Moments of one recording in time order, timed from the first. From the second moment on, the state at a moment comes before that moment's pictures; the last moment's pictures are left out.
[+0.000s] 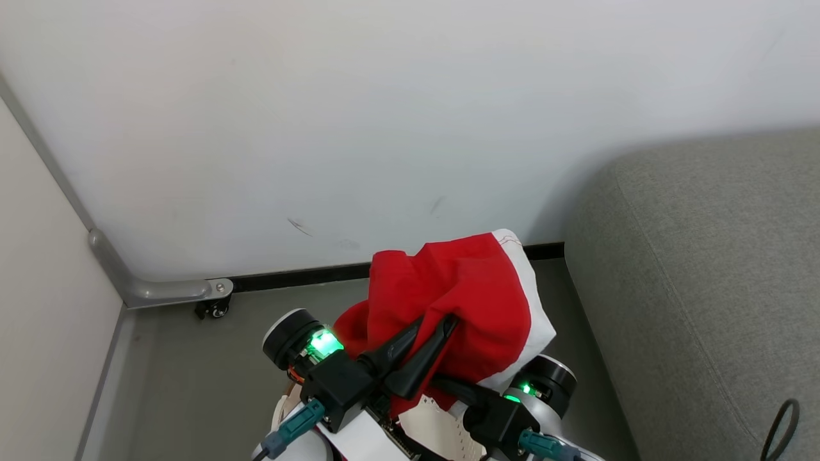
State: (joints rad) left arm -0.30 0.09 -0.63 0.00 -0.27 -0.13 -0.25; right arm -0.28 -0.11 0.80 0.14 0.08 0.13 -0.25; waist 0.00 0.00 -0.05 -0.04
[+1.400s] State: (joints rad) left arm -0.30 0.09 -0.67 0.01 -0.32 -0.13 -0.25; right arm -0.21 -0.06 0.42 0.13 0.12 0.13 -0.25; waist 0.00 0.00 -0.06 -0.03
